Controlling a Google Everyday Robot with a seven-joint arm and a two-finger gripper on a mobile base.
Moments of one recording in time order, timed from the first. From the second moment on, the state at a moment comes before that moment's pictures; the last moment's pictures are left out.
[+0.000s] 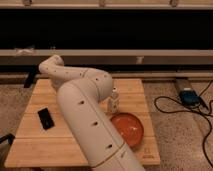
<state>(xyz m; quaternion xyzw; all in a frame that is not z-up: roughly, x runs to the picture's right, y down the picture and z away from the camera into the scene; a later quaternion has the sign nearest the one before) -0.274 0.033 0.960 -0.29 0.12 0.36 0.88</state>
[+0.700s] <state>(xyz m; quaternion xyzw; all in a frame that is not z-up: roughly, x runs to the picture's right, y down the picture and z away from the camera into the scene) -0.277 0.036 0.959 -0.30 0.12 0.37 0.87</state>
